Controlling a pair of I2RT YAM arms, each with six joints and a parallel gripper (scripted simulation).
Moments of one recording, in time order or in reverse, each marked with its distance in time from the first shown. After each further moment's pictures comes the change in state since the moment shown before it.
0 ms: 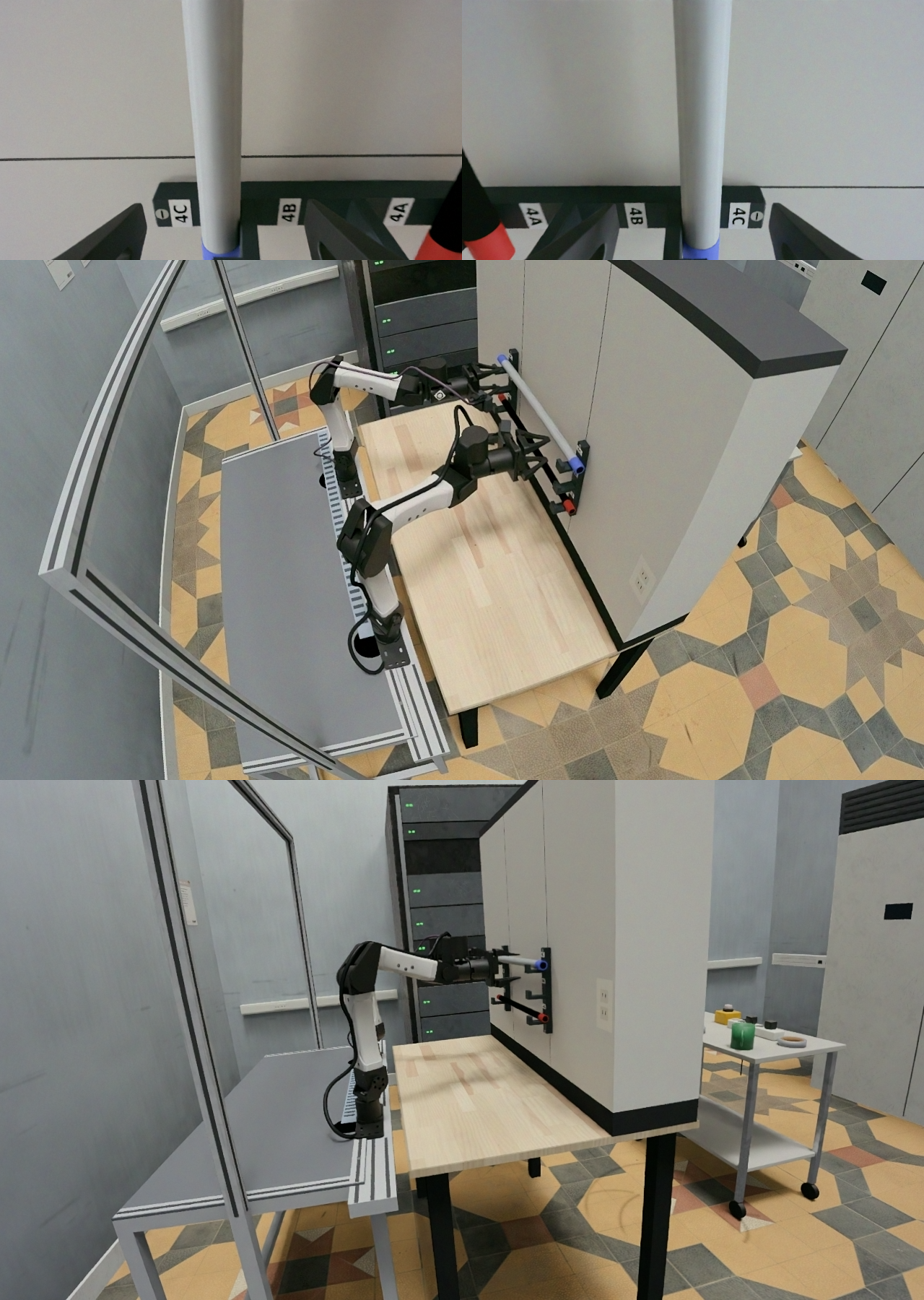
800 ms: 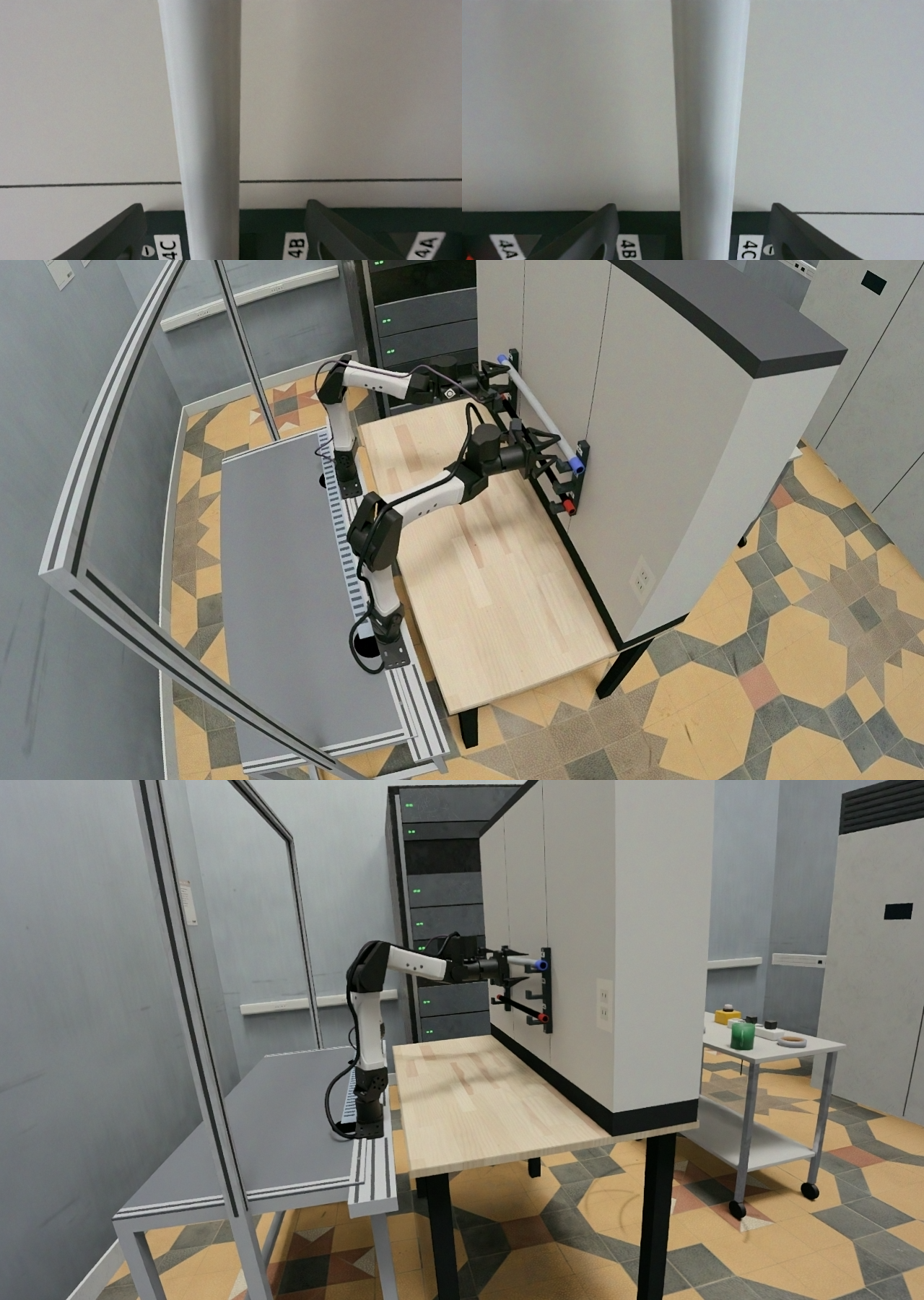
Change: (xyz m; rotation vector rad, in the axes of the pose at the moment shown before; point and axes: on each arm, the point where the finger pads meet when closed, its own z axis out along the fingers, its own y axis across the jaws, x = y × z) left arm -0.001 -0.002 0.027 0.005 -0.002 0.002; right arm 0.000 0.002 0.027 -0.003 0.002 -0.001
